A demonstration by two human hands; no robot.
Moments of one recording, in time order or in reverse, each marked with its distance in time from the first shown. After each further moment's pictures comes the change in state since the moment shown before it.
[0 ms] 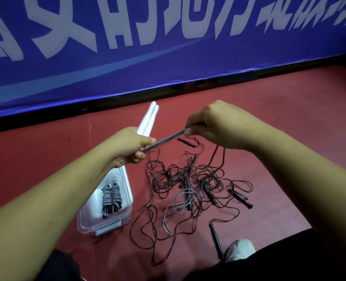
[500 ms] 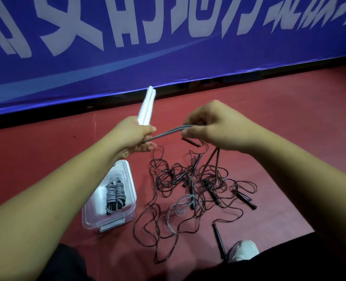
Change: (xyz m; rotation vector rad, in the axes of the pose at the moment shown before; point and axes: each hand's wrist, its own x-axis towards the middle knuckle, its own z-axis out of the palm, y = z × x) left_hand 0.006 0.008 -0.007 -0.052 0.148 0.083; right_hand 0.003 -0.024 0.002 0.469 -0.039 0.149
